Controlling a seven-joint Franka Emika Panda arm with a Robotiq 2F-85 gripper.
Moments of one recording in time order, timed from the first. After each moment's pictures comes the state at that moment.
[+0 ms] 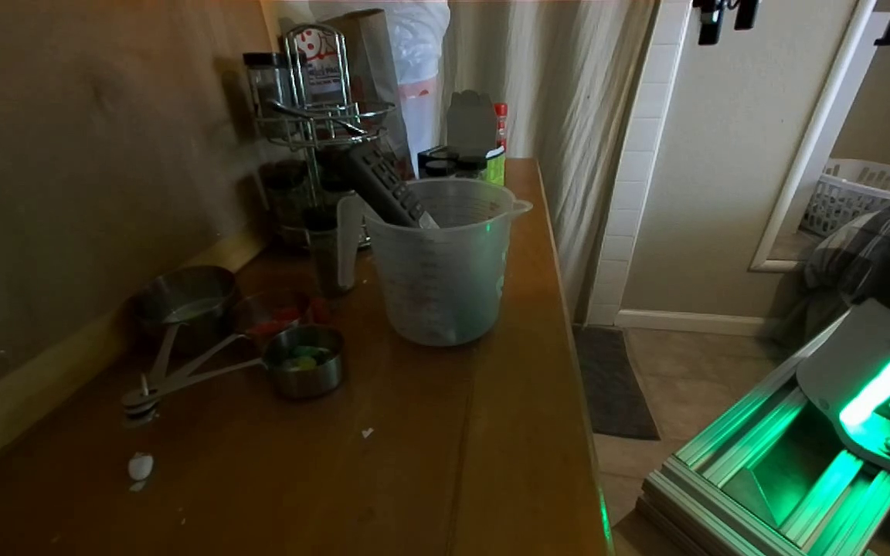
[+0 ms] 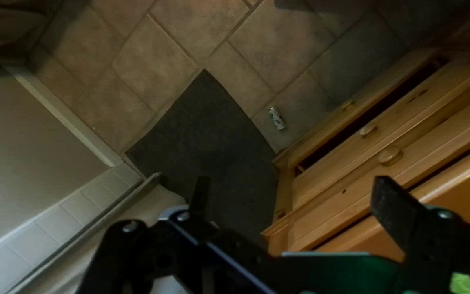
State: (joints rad) arm -0.19 -0.67 -0.17 -2.62 -0.35 2.03 -0.24
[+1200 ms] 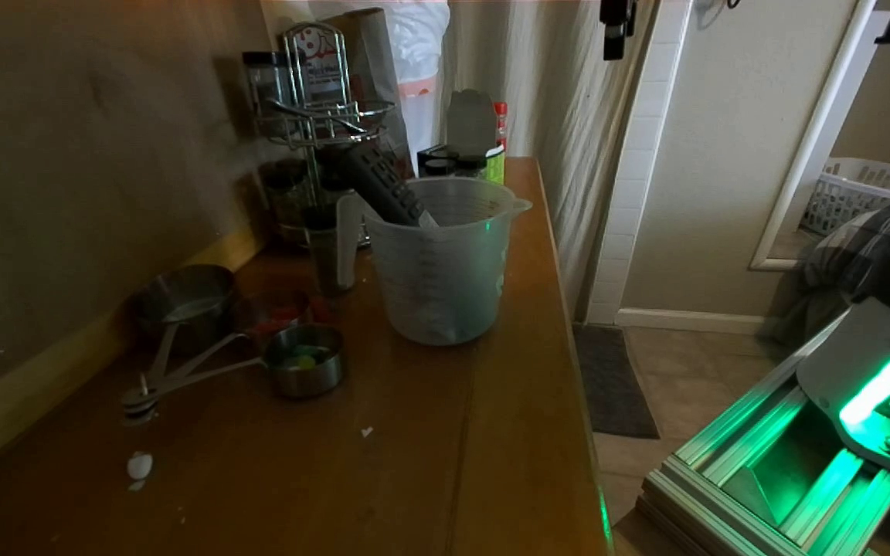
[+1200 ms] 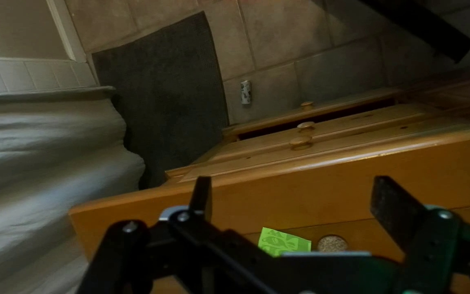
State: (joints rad) arm 0.11 -0.63 0.02 -2.65 -0.32 2.06 -0.27
